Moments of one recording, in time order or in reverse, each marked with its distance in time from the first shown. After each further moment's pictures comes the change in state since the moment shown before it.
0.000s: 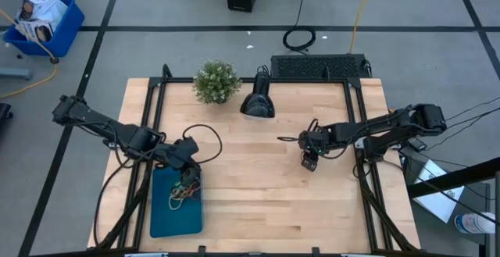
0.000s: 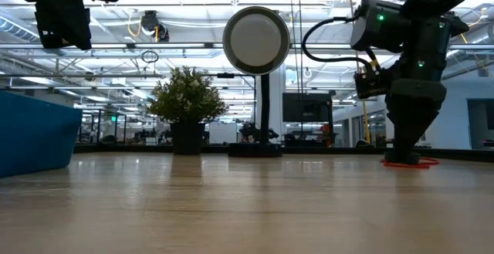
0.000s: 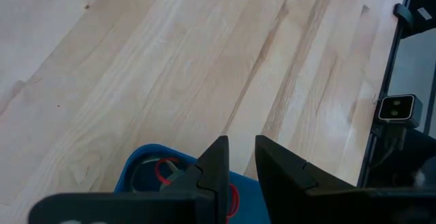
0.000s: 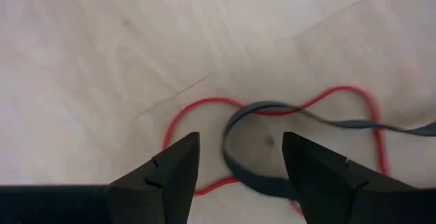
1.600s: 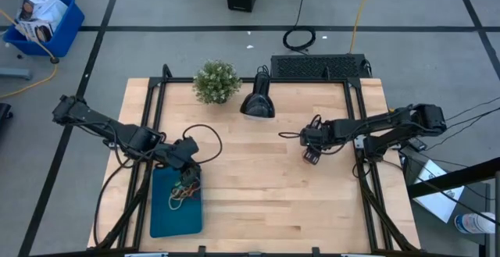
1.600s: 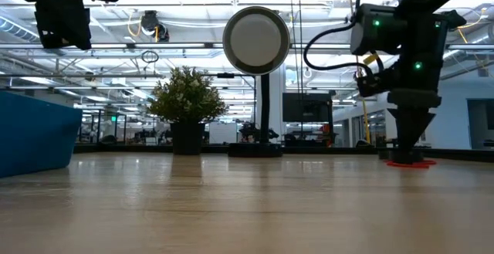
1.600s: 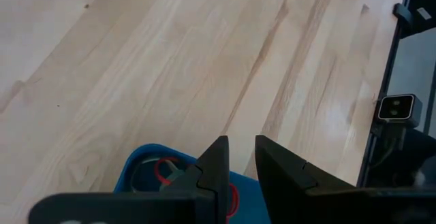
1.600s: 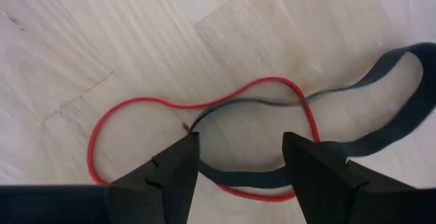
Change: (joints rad) left arm 0.000 0.000 0.000 0.000 0.001 0.001; right arm -0.043 0.000 0.047 -0.186 0.132 0.026
